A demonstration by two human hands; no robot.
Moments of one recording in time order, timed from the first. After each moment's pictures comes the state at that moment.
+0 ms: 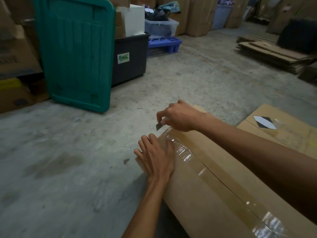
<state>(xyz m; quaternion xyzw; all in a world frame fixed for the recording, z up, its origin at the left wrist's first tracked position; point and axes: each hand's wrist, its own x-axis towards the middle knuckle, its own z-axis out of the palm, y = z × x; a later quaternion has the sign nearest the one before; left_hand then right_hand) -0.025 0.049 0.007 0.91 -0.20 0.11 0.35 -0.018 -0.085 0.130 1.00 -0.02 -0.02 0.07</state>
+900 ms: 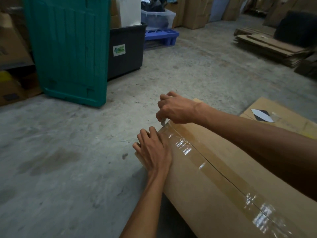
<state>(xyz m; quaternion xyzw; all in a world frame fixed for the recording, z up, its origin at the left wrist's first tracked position) -0.022 0.049 0.005 0.90 -0.18 0.11 0.37 -0.008 -0.087 0.124 0.98 0.09 -0.04 0.20</state>
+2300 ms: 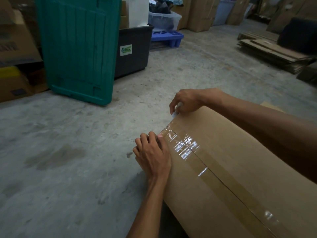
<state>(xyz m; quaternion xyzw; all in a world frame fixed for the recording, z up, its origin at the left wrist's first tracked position) -0.019 0.076 0.003 0.89 -0.16 0.12 0.41 0.018 -0.112 0.161 0.97 -0.08 -0.23 0.00</state>
